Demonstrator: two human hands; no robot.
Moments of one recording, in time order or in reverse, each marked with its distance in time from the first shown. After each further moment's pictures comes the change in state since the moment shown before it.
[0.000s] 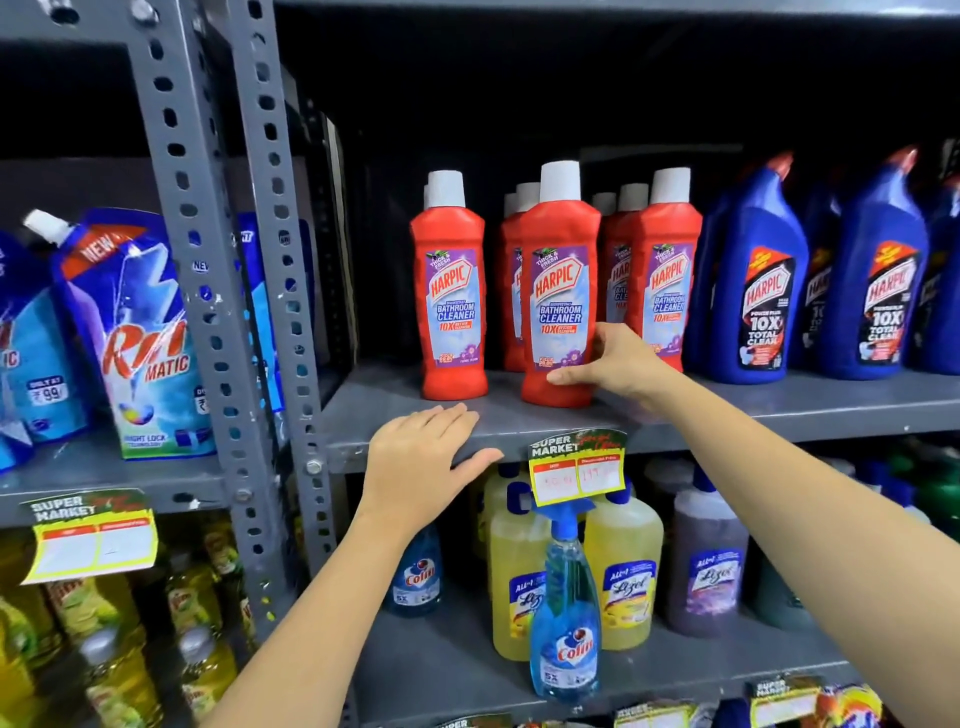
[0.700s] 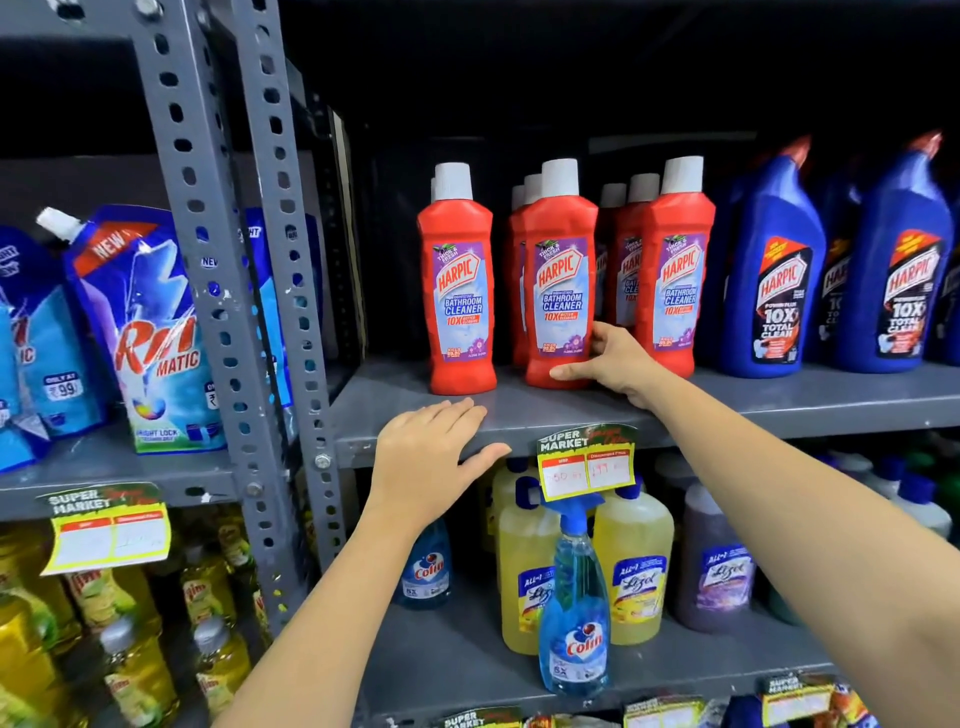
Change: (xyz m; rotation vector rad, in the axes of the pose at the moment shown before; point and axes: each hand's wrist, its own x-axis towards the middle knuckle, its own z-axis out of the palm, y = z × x) left_hand 0.000 0.000 0.000 0.017 -0.004 0.000; right_hand 0.018 0.015 0.014 0.133 0.001 0.030
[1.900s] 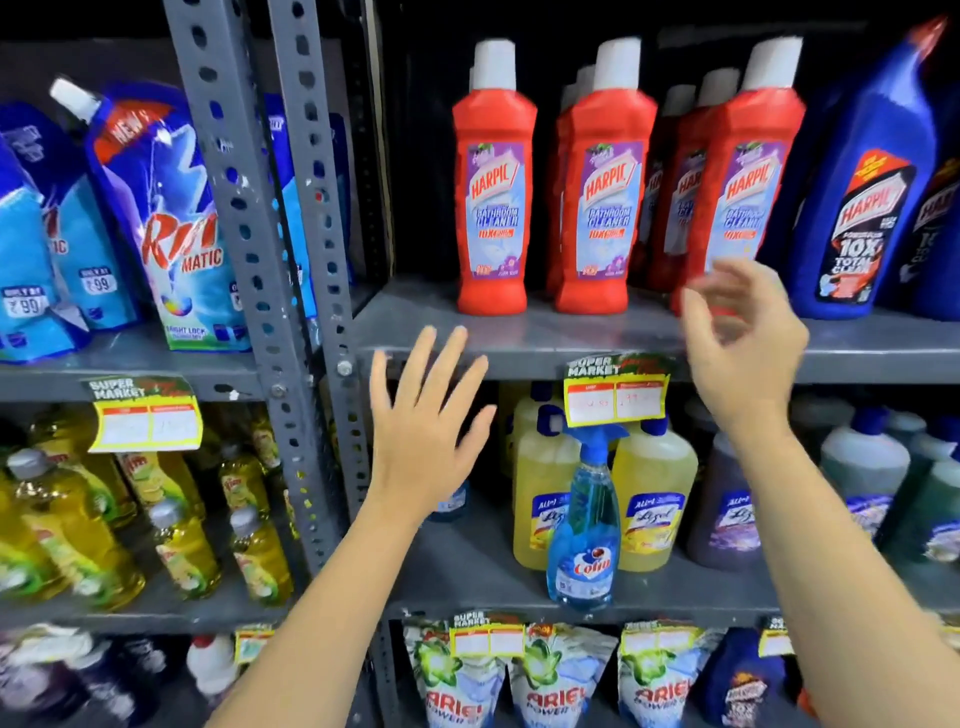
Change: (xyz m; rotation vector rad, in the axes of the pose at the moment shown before) left_hand -0.050 0.023 -0.039 -0.029 -0.056 -0.129; right_hand -0.109 0.007 0.000 -0.152 0.645 -0.515
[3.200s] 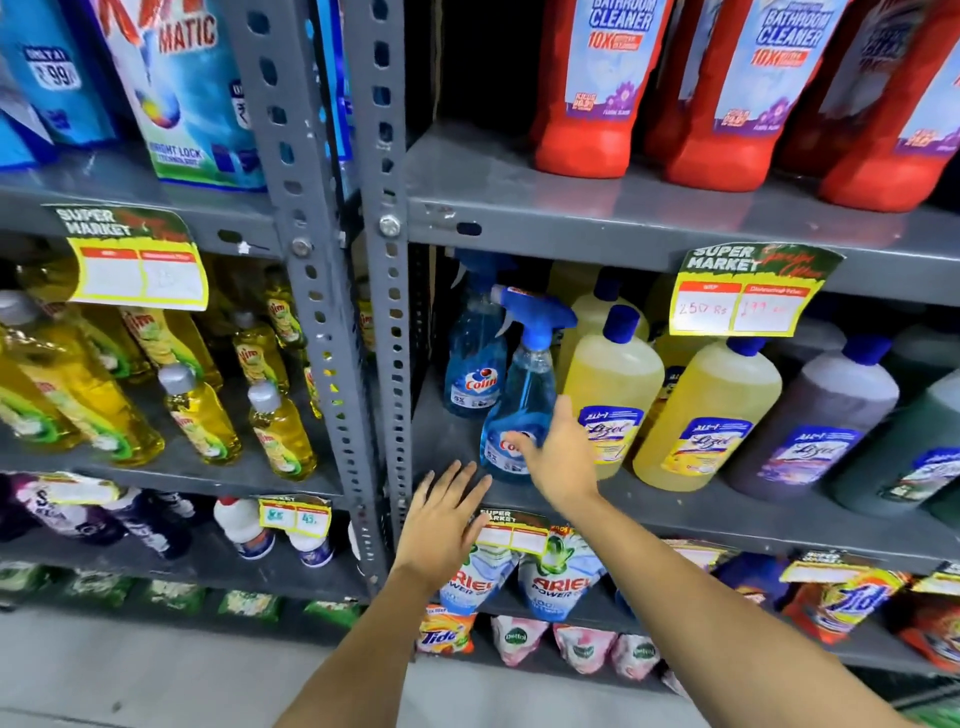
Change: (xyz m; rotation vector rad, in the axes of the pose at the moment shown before) left_hand -0.278 0.015 0.065 -0.147 -1.023 -0.289; right_hand -0.235 0.057 0.135 -0.348 -0.784 0.560
